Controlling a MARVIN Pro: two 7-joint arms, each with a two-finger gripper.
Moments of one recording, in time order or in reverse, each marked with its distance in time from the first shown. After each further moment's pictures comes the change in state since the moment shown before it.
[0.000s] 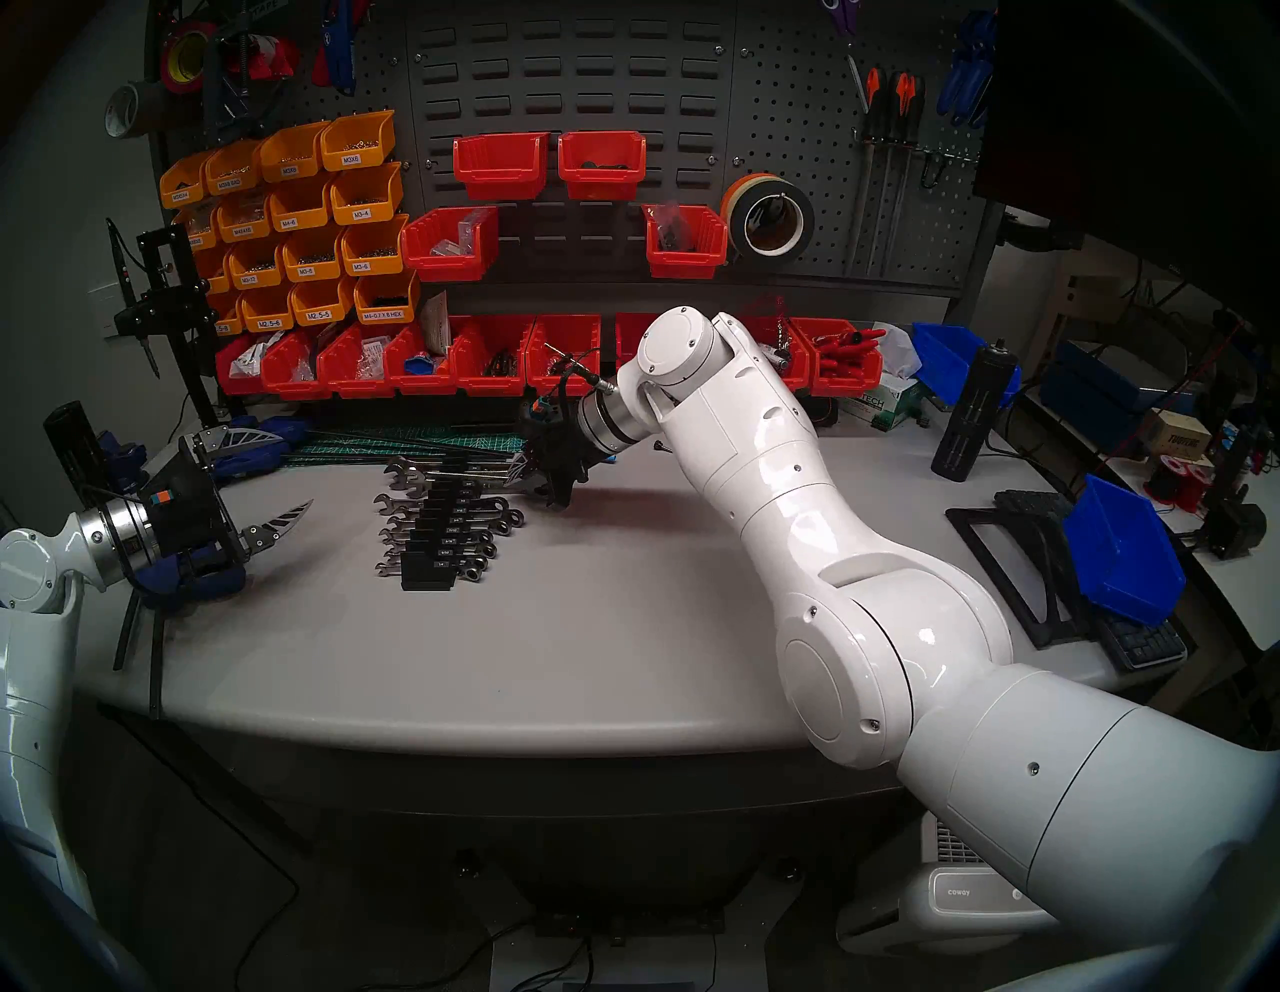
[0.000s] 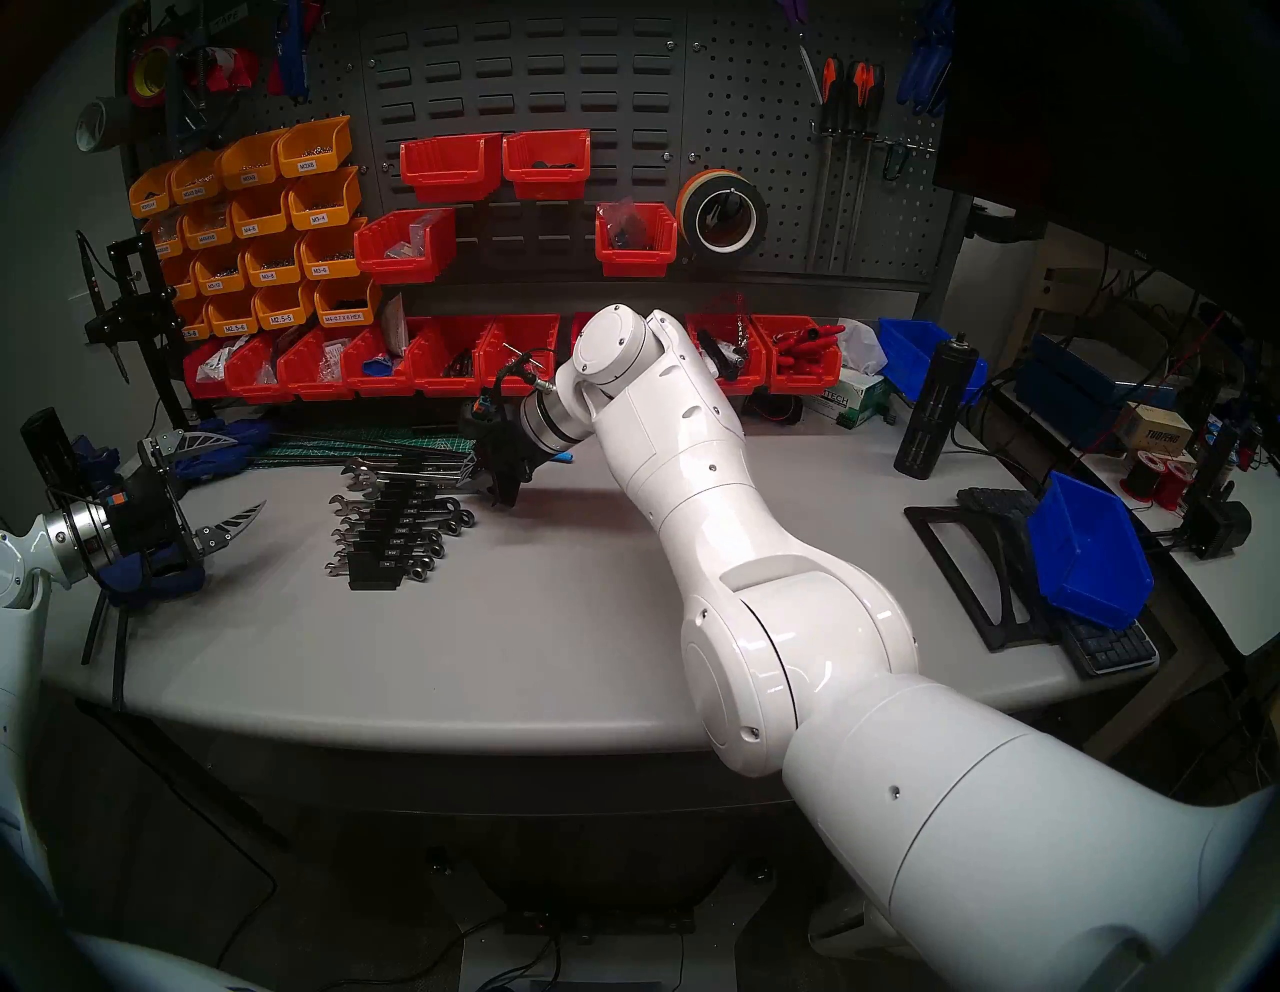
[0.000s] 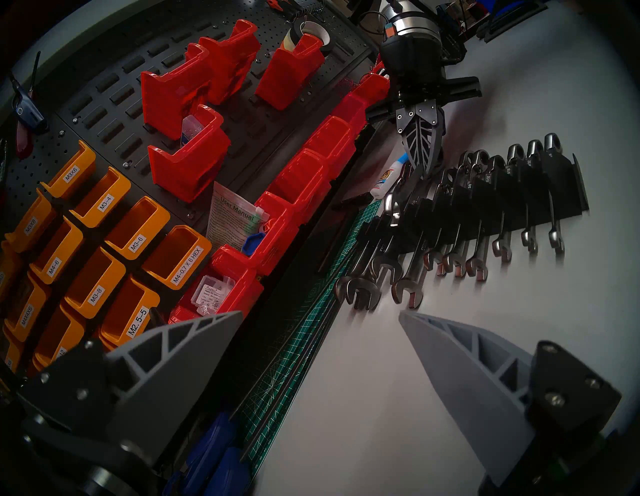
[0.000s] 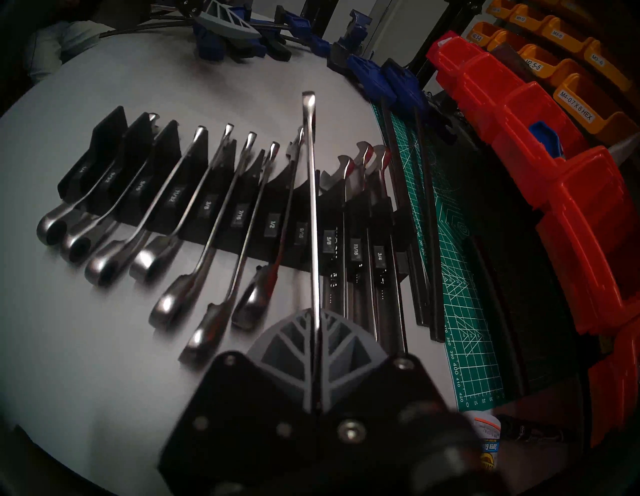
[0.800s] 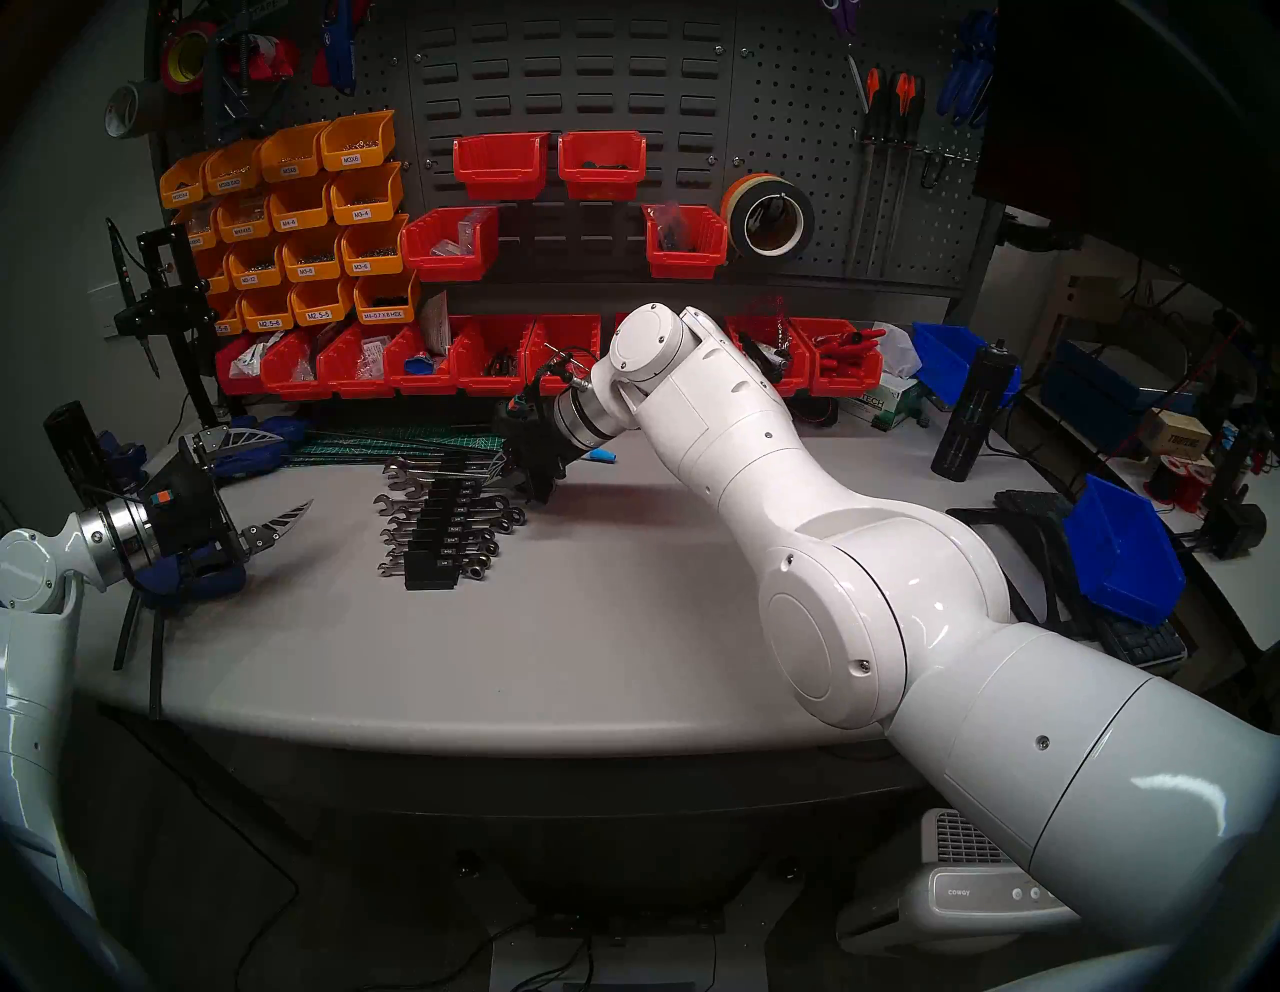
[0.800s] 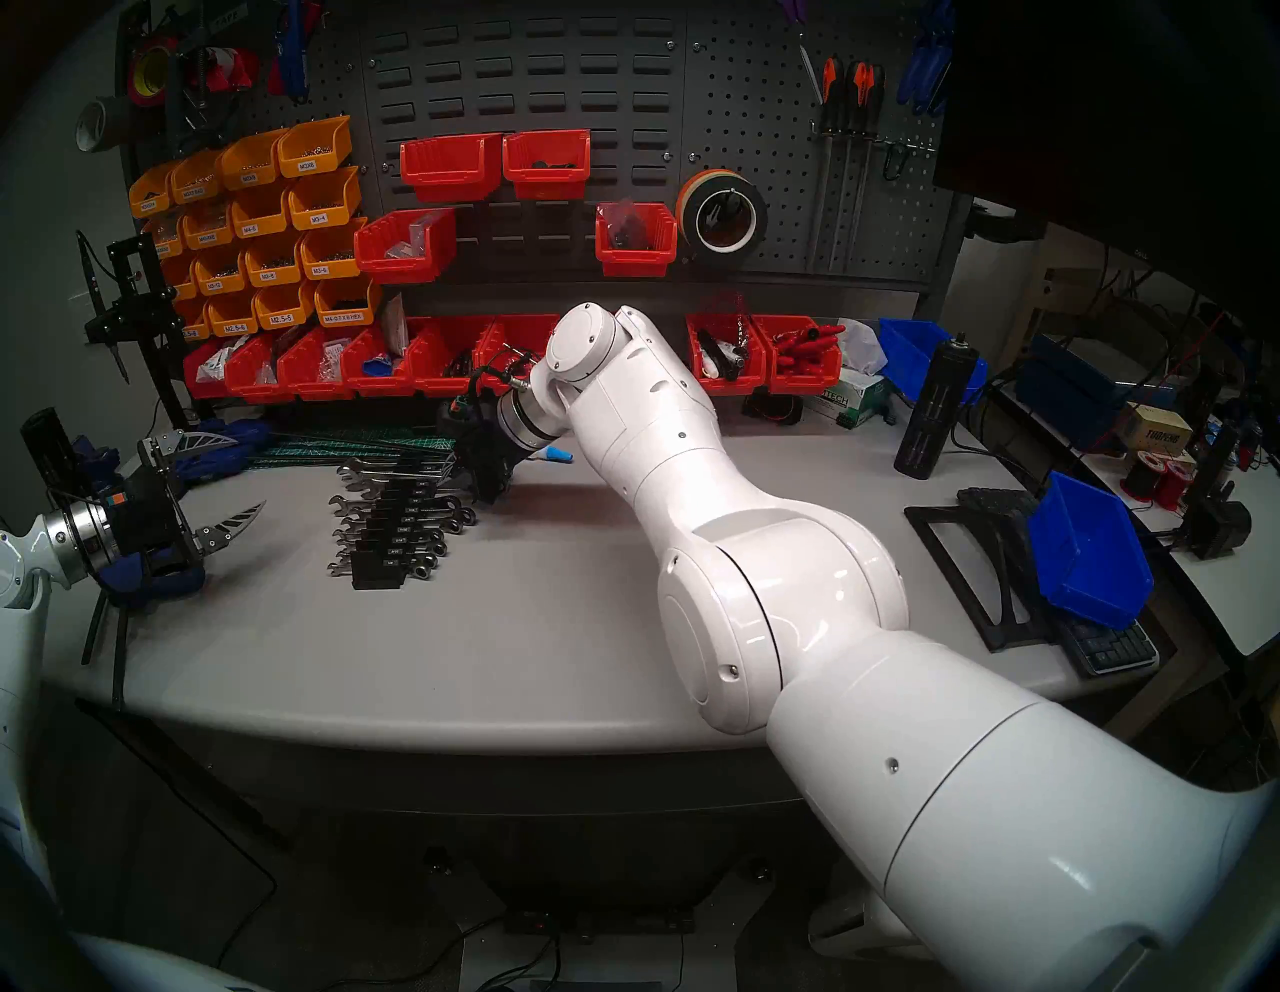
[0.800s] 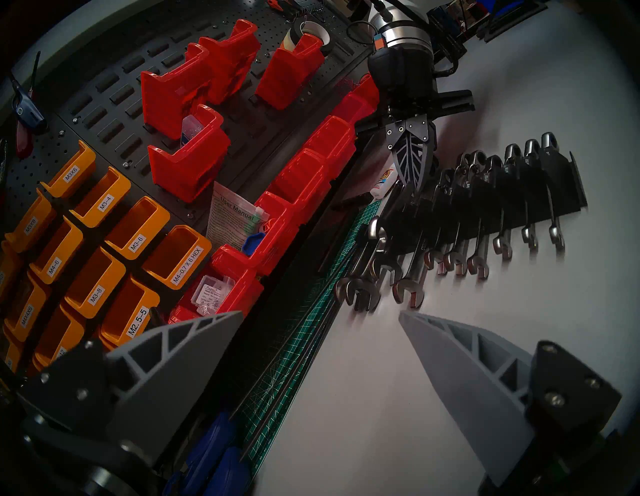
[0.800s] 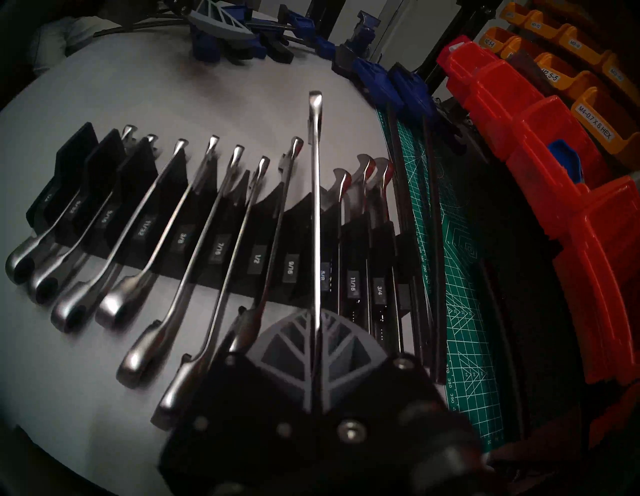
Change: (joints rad) left arm 0.000 0.000 0.000 0.000 0.000 0.000 0.000; right arm 0.112 -0.050 -0.001 0.201 -0.001 -0.068 -0.070
